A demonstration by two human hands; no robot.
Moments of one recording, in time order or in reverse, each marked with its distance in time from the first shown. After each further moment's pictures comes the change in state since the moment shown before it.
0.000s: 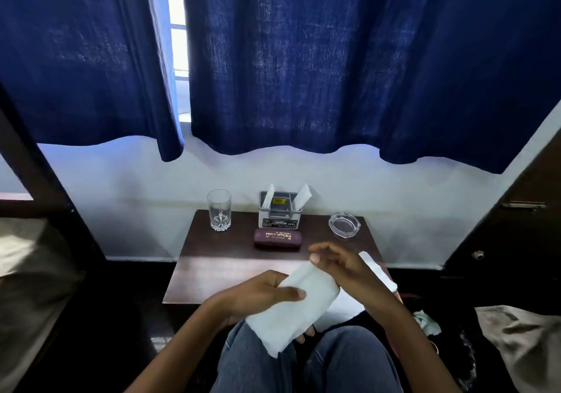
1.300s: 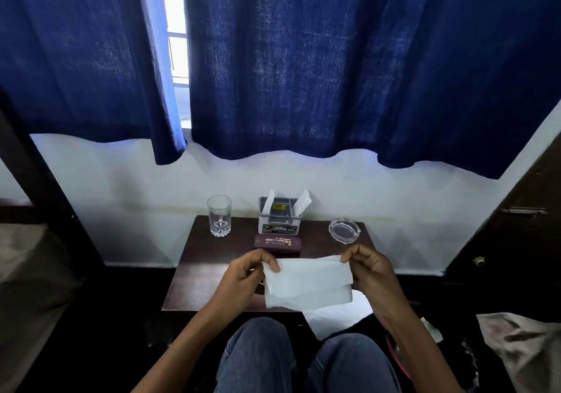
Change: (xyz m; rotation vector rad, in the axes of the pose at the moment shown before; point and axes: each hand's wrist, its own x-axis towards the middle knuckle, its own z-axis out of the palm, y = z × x) left_hand 0.007 -0.016 -0.019 0.084 0.599 0.488; right_hand -0.003 0.011 -0.020 0.307 0.267 -0.032
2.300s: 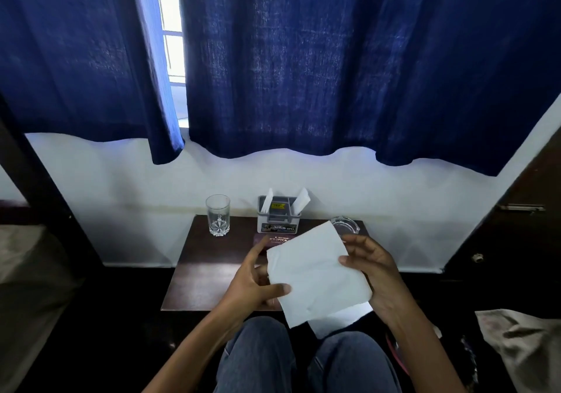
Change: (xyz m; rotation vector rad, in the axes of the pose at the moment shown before) left_hand -0.005 0.006 0.016 -0.251 -0.066 -0.301; right_hand 0.007 -0.005 -0.004 0.194 0.016 0.061
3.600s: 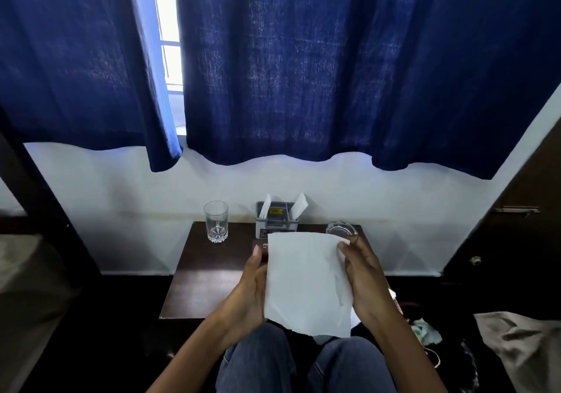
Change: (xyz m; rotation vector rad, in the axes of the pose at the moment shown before) left_hand -0.002 0.011 0.006 -0.361 -0.208 -0.162; right_hand -0.002 0.008 0.023 0.089 0.059 -0.111
